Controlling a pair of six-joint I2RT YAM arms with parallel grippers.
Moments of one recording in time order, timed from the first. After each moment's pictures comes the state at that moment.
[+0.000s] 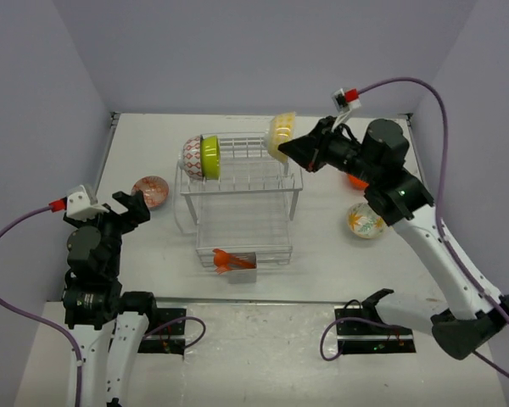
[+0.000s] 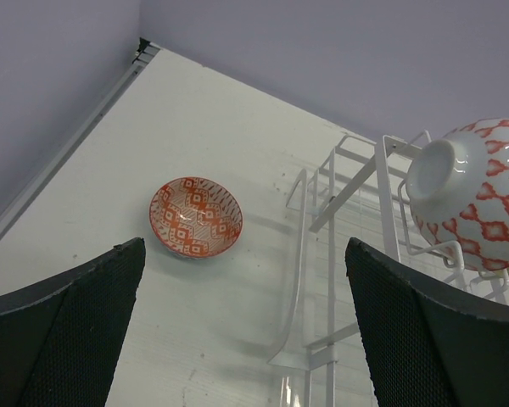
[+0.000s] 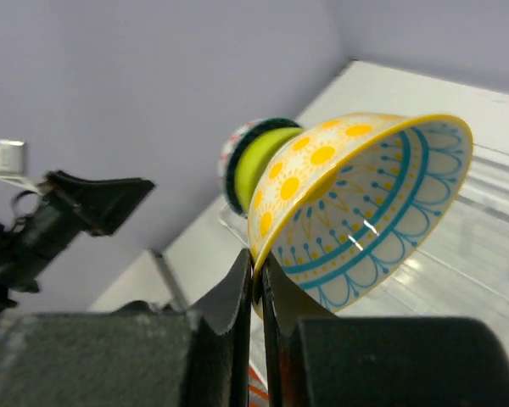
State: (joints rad) left arm -0.02 0.33 0.73 -0.47 -0.20 -0.36; right arm 0.51 1.21 1.33 -0.15 -0.49 0.55
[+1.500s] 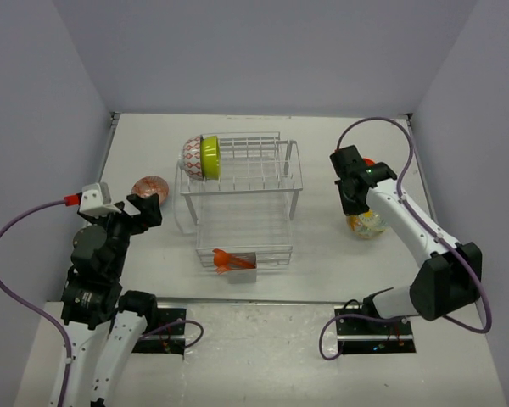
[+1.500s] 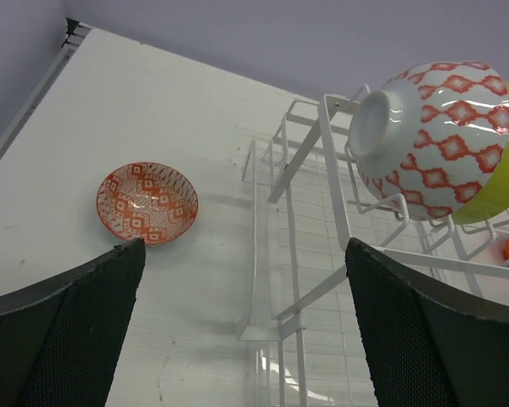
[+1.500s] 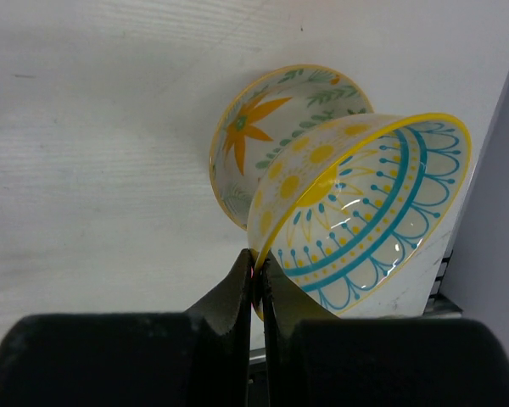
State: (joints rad) left arm -0.15 0.35 0.72 -0.48 -0.18 -0.36; right arm 0.35 1.38 1.22 -1.03 0.40 0.18
